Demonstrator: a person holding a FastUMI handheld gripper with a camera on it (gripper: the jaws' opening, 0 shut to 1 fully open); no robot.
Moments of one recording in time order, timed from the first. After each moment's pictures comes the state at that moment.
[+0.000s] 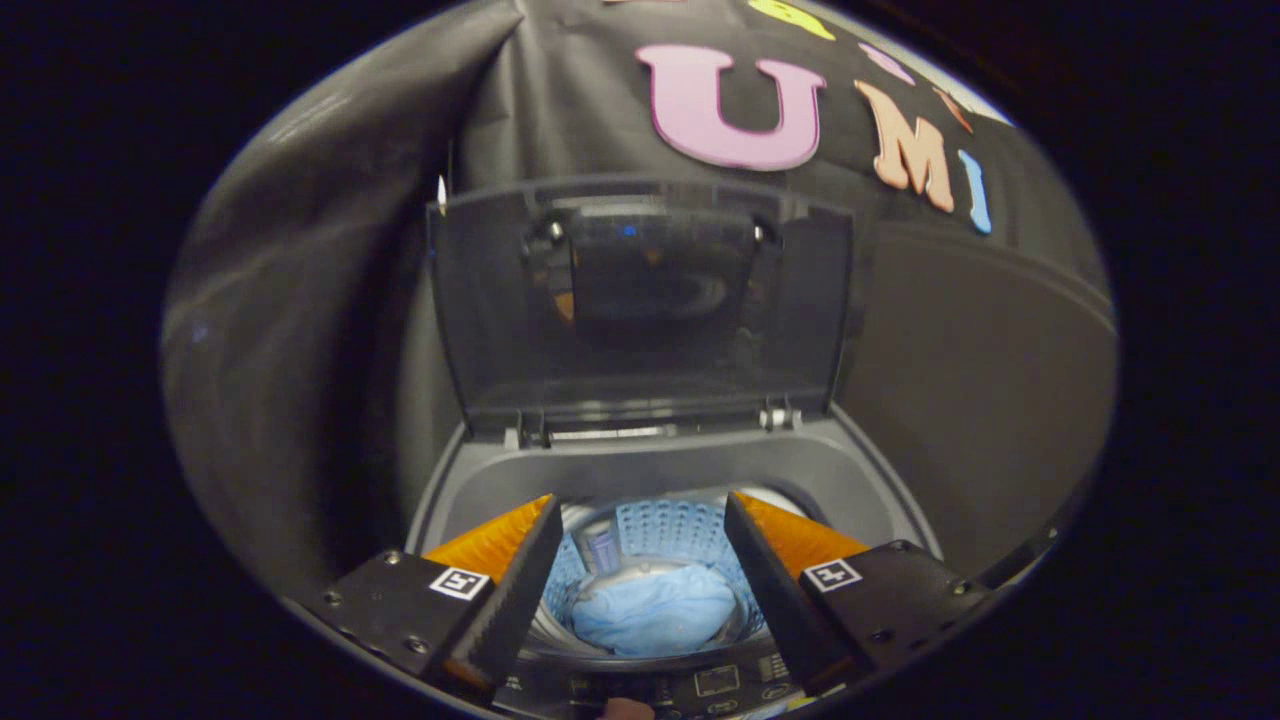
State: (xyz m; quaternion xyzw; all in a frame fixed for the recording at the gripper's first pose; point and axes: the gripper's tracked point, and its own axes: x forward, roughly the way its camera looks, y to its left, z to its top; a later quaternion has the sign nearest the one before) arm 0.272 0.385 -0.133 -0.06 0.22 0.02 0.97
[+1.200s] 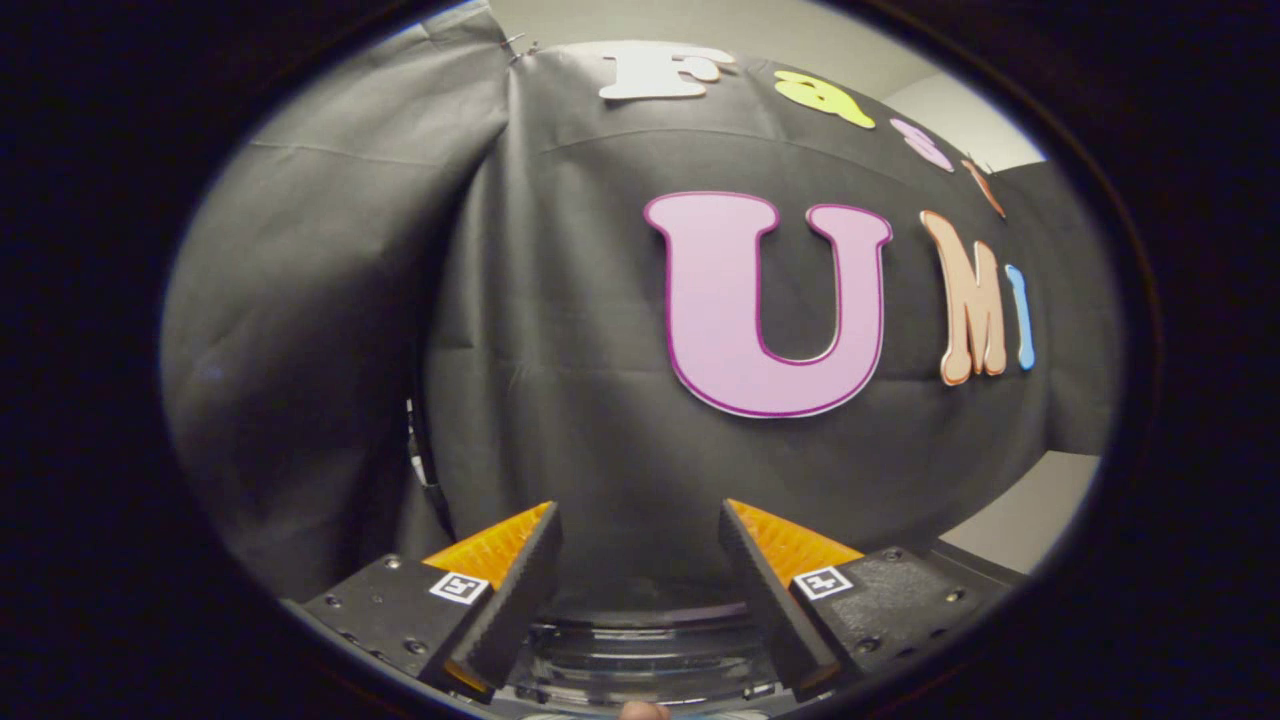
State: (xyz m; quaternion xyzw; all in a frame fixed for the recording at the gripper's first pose) arm 0.480 0.394 0.044 -0.02 0.01 0.05 1.00
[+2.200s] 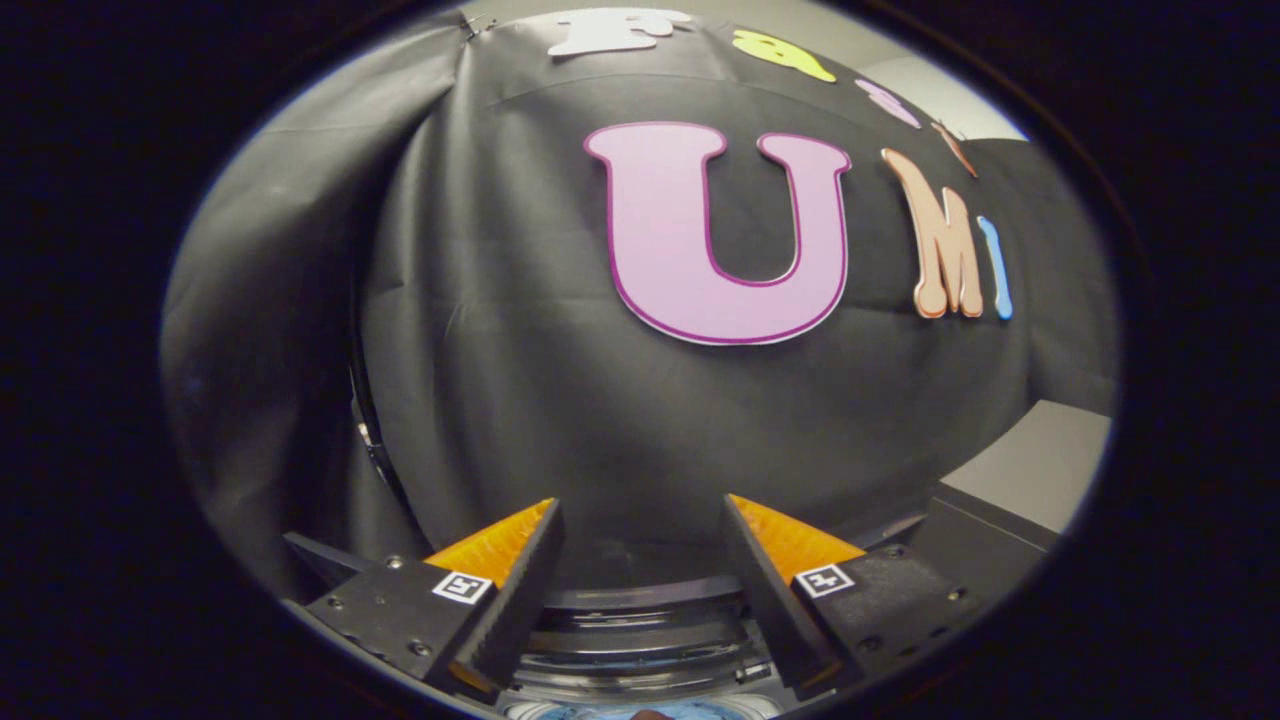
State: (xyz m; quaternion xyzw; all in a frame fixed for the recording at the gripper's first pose) arm 0.482 0.372 -0.003 -0.02 0.07 0.01 1.00
